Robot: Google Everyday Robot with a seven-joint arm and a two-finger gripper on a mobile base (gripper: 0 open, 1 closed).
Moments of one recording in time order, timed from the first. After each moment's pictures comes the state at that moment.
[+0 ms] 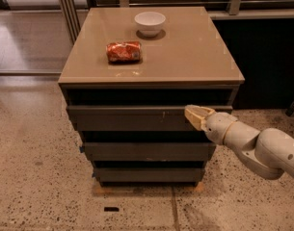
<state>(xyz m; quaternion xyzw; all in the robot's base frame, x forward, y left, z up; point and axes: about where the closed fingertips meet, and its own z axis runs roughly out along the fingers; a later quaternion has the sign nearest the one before) 0.600 -0.156 0.735 -0.21 0.73 0.26 0.60</state>
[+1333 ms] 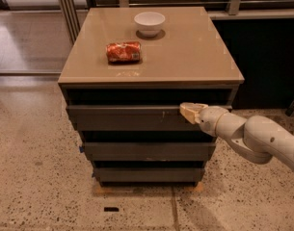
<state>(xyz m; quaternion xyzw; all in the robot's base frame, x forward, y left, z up) 0.645 -0.154 0.703 -0.21 0.76 0.24 0.56</state>
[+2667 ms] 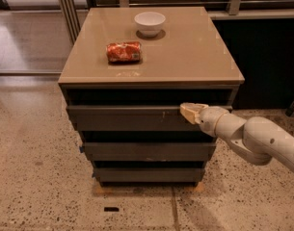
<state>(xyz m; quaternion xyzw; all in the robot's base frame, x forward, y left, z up) 0.645 -0.157 0.705 -0.21 0.76 0.23 0.57</state>
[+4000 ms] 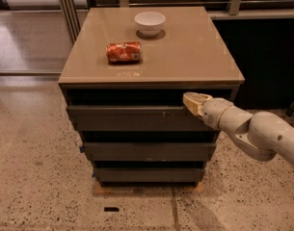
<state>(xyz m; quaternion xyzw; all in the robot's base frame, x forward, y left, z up) 0.648 -0.159 0.749 -0.21 0.73 0.23 0.60</state>
